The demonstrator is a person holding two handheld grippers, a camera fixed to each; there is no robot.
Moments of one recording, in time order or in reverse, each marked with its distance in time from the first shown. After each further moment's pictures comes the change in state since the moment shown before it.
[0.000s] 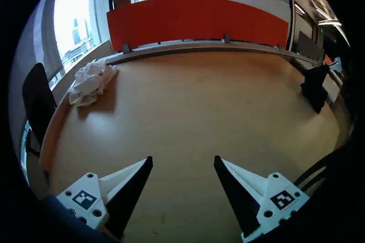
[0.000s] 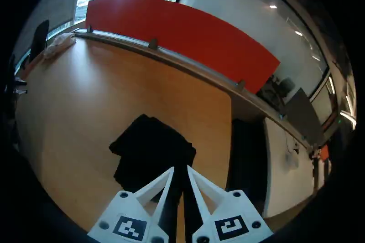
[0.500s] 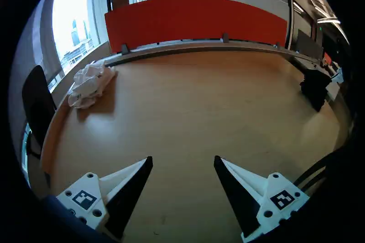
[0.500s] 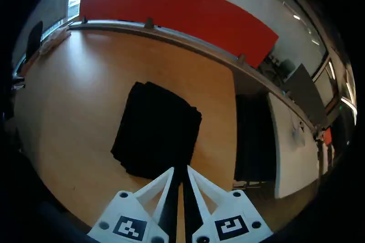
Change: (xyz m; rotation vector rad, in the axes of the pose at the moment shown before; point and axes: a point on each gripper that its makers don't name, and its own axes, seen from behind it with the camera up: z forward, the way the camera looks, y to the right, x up) left arm 0.002 0.001 0.002 -0.001 -0.002 0.014; right arm -0.070 -0.012 0.005 0.009 -0.117 0.066
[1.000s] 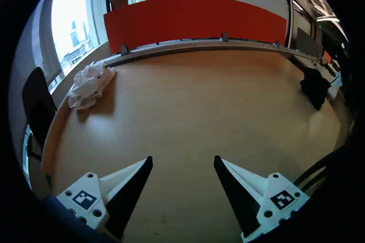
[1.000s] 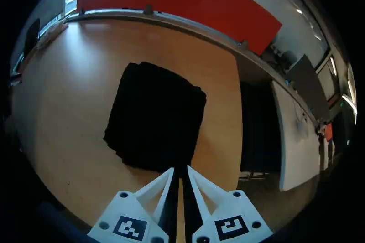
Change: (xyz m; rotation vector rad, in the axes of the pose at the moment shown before) left arm 0.000 0.000 -0.001 0.004 -0.005 0.011; right arm -0.028 -0.006 0.024 0.005 -0.083 0.008
